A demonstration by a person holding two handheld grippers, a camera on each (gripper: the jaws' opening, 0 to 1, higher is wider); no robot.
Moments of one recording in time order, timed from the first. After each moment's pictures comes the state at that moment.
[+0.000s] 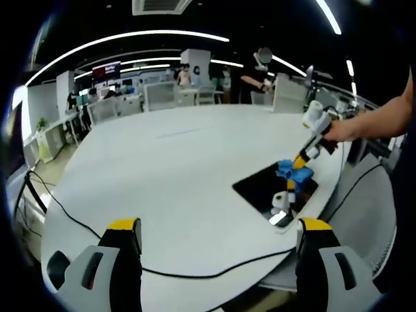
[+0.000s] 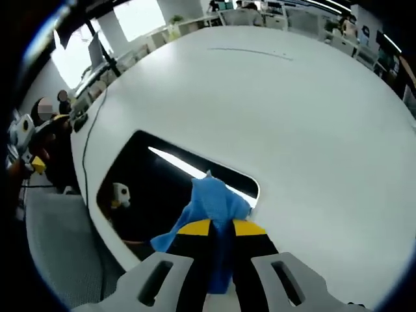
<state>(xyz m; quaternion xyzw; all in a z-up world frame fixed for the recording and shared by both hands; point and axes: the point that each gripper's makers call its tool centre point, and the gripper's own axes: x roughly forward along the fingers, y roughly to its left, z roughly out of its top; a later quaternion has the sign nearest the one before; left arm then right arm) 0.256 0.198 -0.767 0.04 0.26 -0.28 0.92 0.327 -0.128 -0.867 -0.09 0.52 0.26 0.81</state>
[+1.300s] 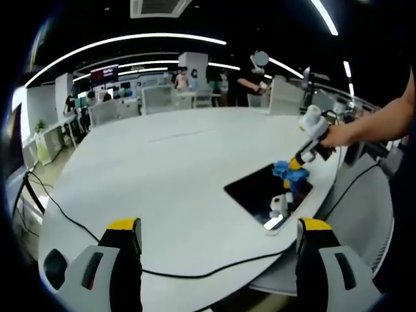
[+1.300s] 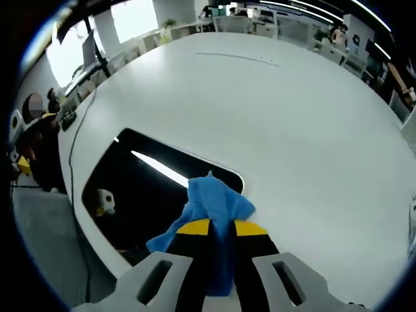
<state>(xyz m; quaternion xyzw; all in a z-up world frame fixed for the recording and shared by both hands) 0.242 0.184 -0.763 0.03 0.25 -0.29 0.92 0.329 -0.142 -0.871 -0.11 0.49 0.22 0.84</state>
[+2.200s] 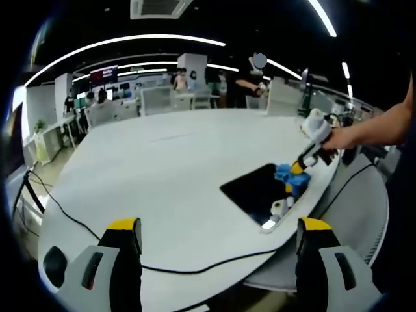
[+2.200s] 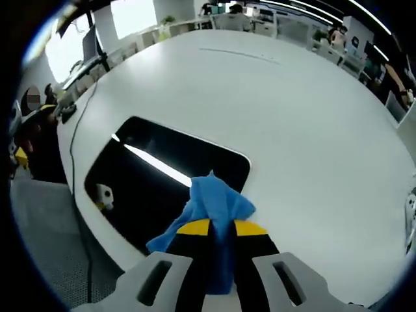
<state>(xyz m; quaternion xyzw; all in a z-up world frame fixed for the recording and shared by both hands) 0.233 0.183 -0.761 0.03 0.25 -0.29 0.92 0.302 -0.145 -0.870 -0.12 0.50 0.21 0.83</state>
